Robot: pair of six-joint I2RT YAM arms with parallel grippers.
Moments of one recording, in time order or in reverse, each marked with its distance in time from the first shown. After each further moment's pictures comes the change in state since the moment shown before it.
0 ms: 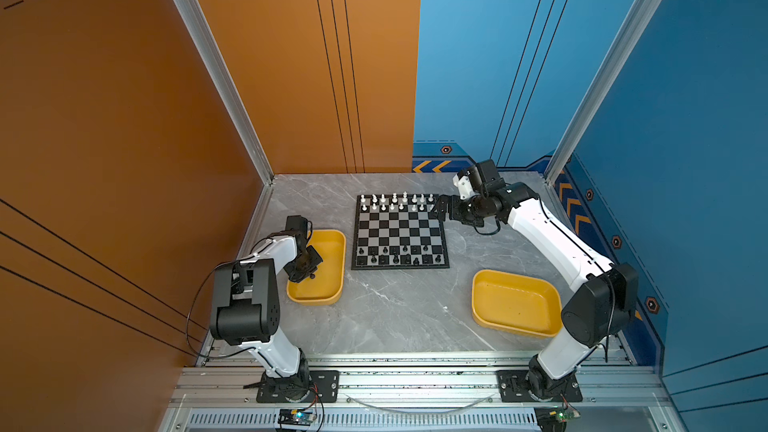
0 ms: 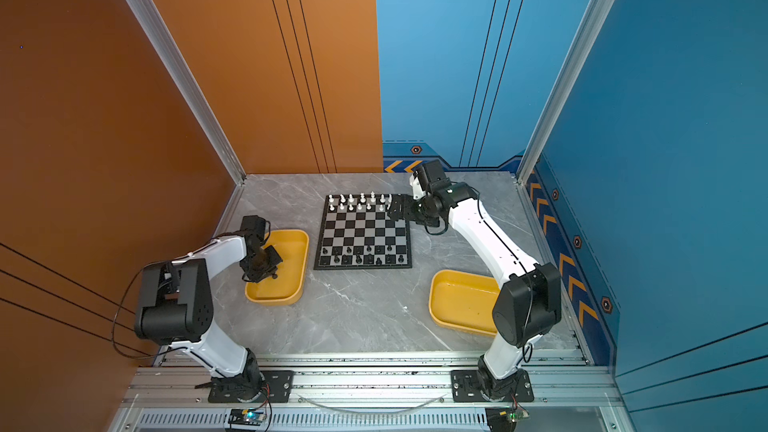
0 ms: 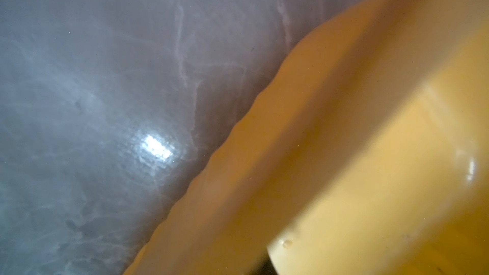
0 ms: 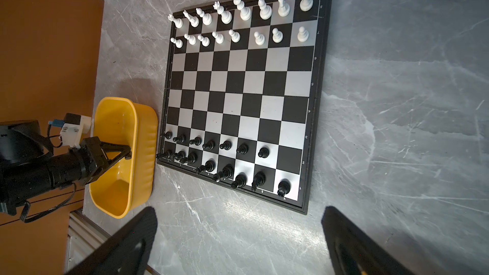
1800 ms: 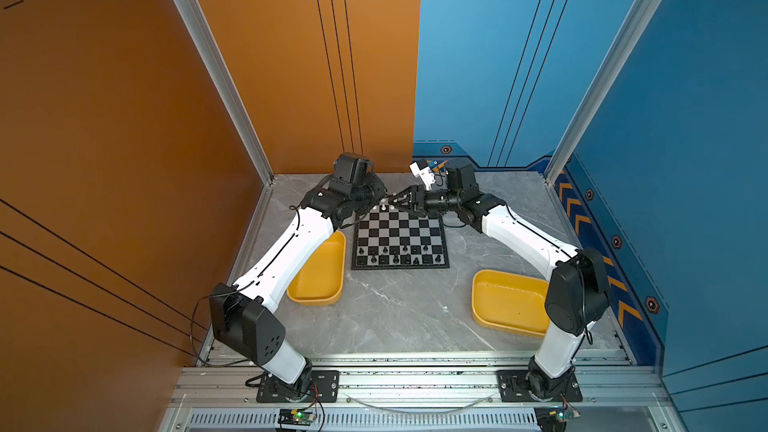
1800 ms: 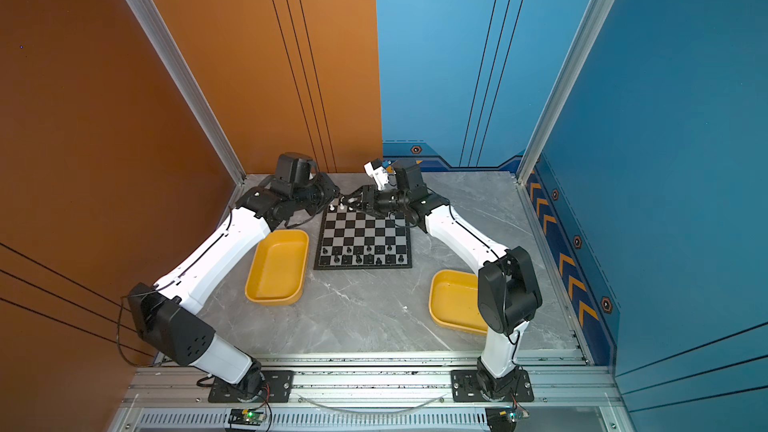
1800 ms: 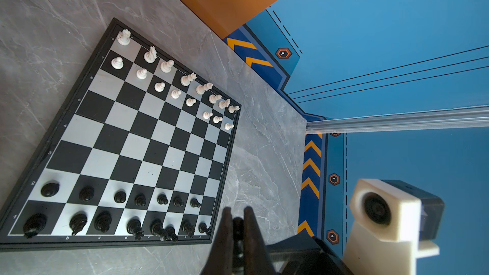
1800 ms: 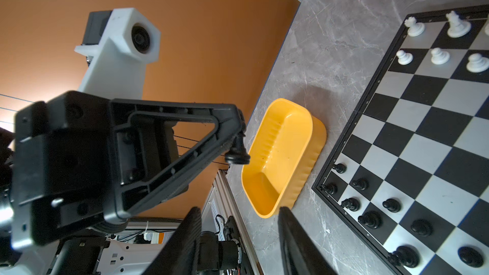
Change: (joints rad) left arm -0.533 -0.094 0.639 0.015 0.049 -0.398; right arm 0.116 0.106 -0.079 0.721 -0.559 0.314
